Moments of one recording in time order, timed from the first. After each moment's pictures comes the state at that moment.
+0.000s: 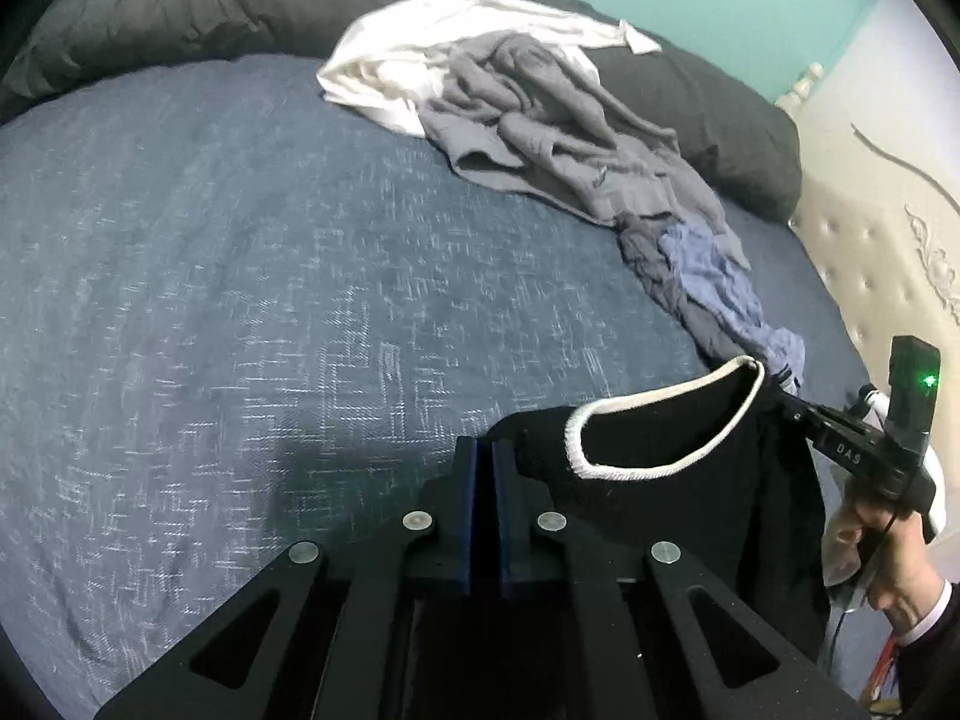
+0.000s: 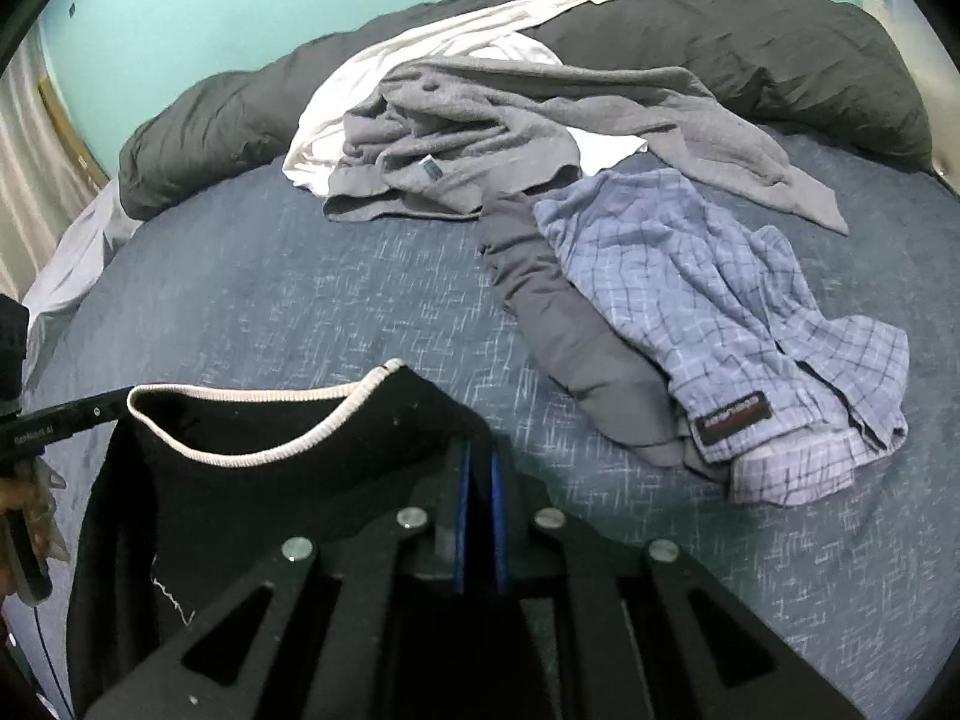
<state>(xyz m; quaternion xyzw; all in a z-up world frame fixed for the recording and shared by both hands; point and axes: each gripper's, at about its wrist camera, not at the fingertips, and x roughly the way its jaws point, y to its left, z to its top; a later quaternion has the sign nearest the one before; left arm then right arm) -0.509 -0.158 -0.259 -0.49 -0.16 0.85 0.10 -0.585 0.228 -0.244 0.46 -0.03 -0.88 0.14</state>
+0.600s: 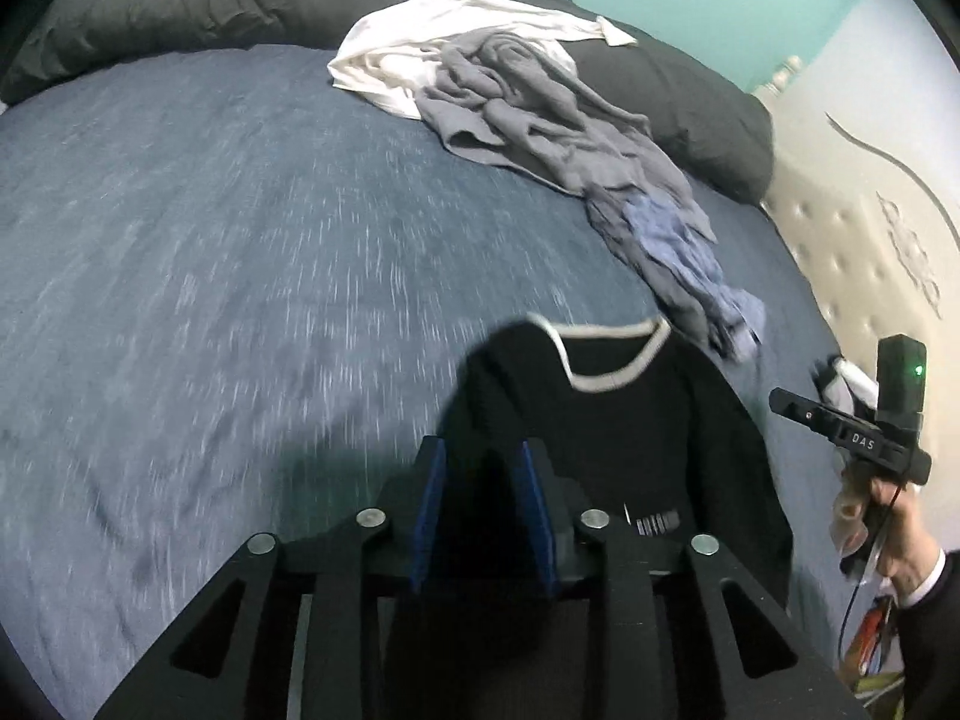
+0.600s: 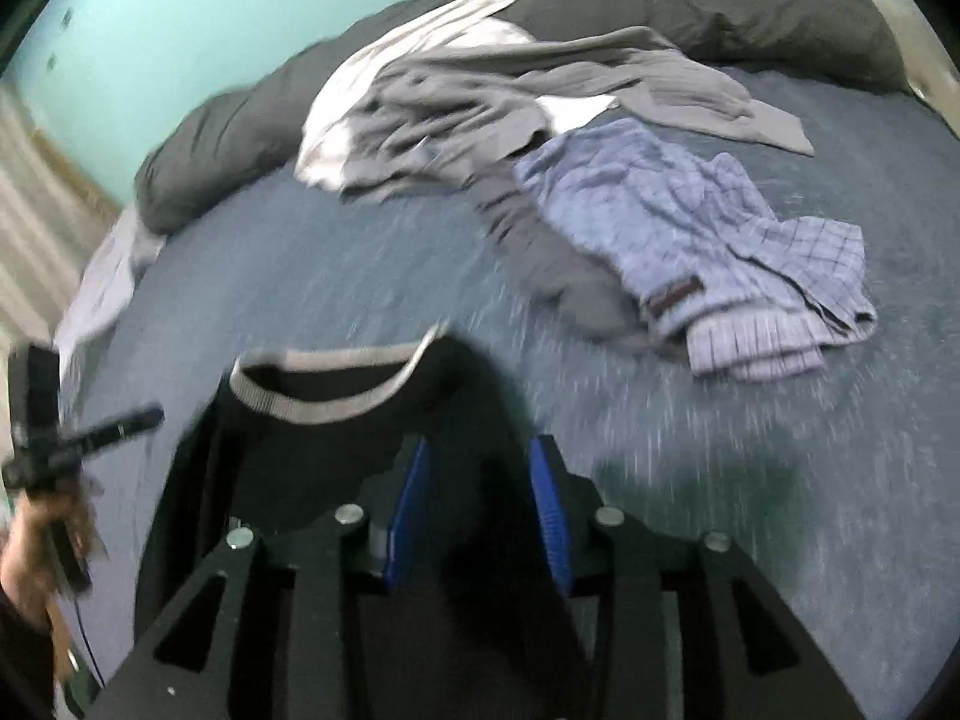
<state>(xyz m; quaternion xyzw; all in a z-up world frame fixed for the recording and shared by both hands) -0.424 -0.176 -0.228 -0.49 -0.17 0.85 0.12 -0.513 0.260 -0.219 0.49 -0.08 -0.85 0.17</state>
